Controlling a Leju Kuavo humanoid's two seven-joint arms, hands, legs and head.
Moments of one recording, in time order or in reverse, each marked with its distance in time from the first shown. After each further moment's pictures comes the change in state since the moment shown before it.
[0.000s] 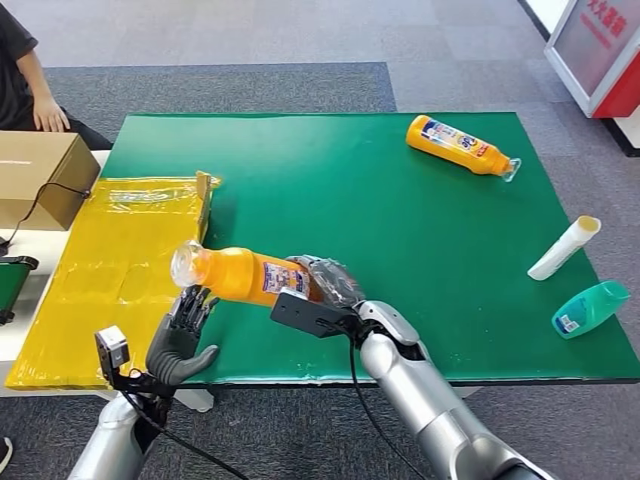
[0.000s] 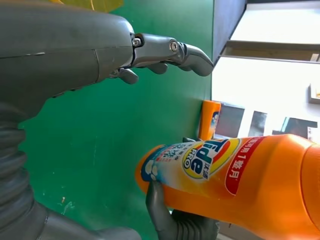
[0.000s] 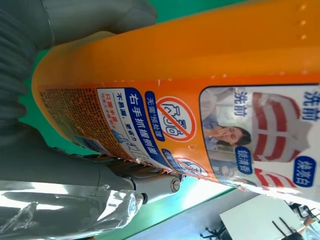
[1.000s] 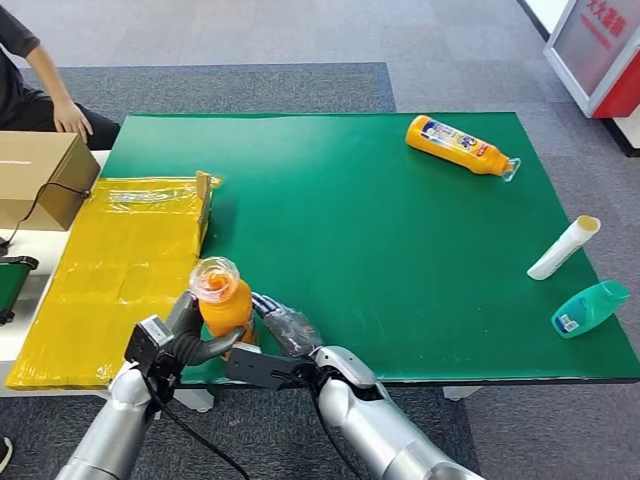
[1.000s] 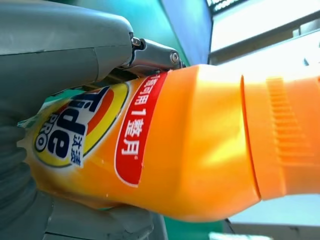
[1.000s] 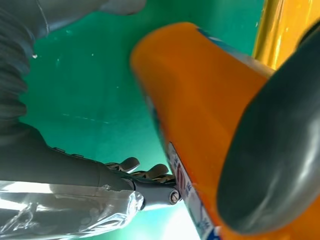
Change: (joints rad) left arm -0.037 0.032 -0.169 -0.149 -0.240 0.302 0.002; right arm 0.074 0.112 0.125 0.147 0.006 -0.077 -0.016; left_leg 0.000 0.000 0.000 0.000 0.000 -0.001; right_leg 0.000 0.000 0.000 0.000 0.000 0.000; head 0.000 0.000
